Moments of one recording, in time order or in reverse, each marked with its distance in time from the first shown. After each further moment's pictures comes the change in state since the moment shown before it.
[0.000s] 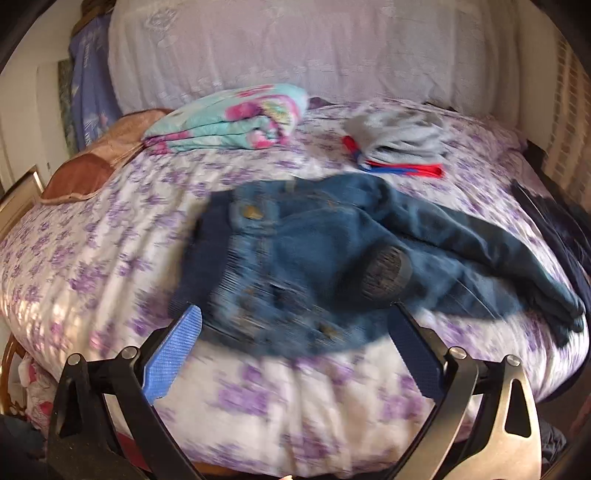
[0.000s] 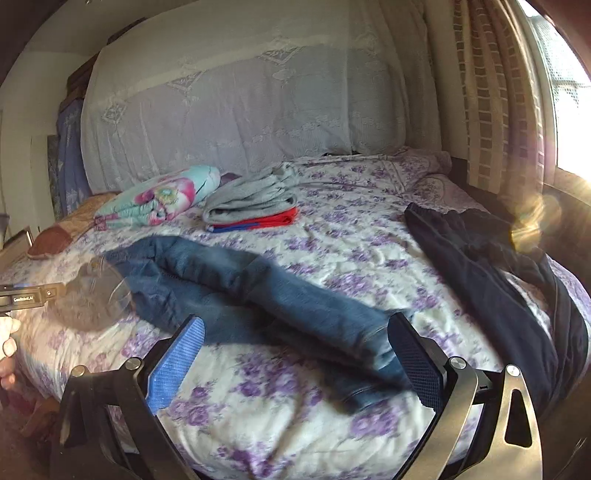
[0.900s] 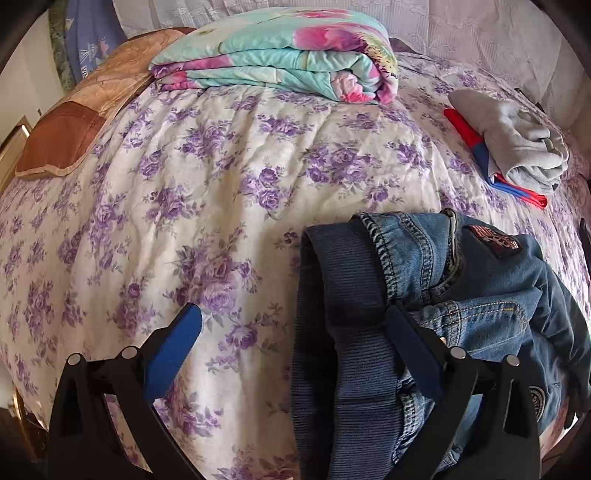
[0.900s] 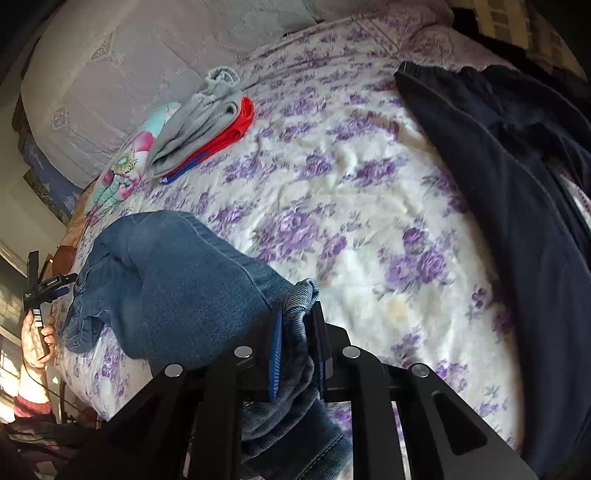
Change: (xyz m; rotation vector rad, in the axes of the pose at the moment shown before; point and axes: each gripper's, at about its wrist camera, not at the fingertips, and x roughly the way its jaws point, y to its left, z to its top) left arm 0.171 0.108 0.108 -0.086 0.326 0.011; right arm 0.150 -0.103 0.012 0.244 0.488 0.179
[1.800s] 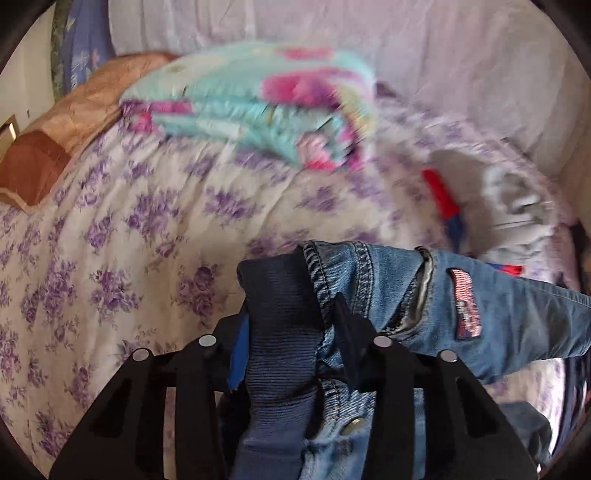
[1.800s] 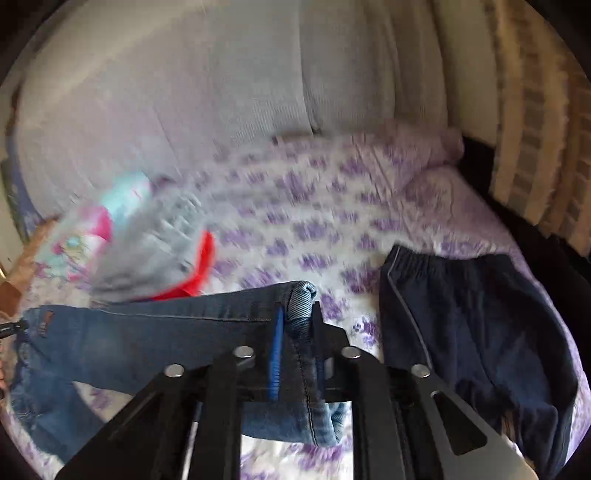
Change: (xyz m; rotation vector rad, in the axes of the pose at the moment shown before) left arm 0.028 -0.034 0.075 -0.066 -0.080 -0.062; right arm 0.033 0.012 0.217 -0.170 -0.224 -0.263
